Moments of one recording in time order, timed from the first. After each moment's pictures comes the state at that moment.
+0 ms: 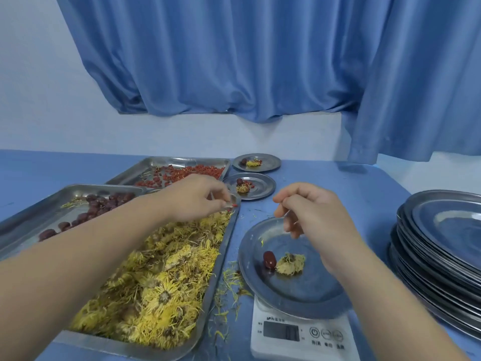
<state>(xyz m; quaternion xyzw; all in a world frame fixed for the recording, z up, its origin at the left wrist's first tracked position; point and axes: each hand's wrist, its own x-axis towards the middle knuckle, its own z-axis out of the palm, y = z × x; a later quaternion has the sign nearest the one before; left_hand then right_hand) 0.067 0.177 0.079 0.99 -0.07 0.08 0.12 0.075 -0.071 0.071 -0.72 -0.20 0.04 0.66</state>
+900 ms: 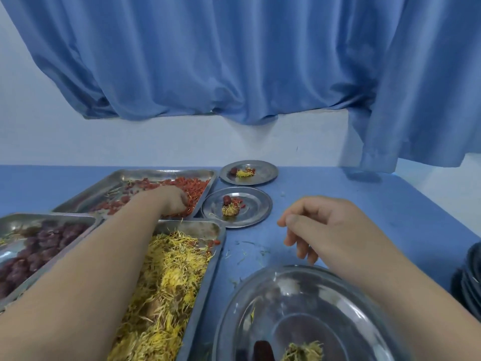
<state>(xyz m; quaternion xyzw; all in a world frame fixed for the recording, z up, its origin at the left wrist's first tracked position) 0.253 0.276 0.031 0.98 0.18 -0.08 0.03 0.179 -0.068 0.066 -0.78 -0.27 0.04 0.56</state>
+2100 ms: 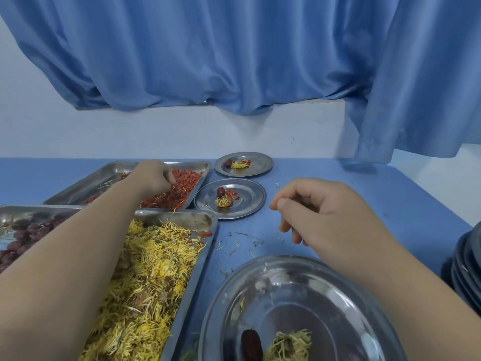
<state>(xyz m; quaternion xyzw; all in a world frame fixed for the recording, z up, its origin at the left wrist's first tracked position) 0.255 0.298 0.037 0.96 0.18 0.14 0.14 0.177 -0.074 0.071 -0.79 -0.31 -0.02 0.53</state>
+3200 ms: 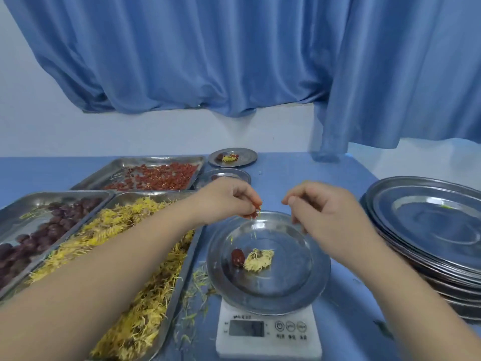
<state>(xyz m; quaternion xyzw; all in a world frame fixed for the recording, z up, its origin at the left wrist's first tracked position) 0.102 0.073 0.073 0.89 -0.05 -0.01 0.44 0.095 -0.139 0.062 -0.79 -0.28 -0.12 0.53</state>
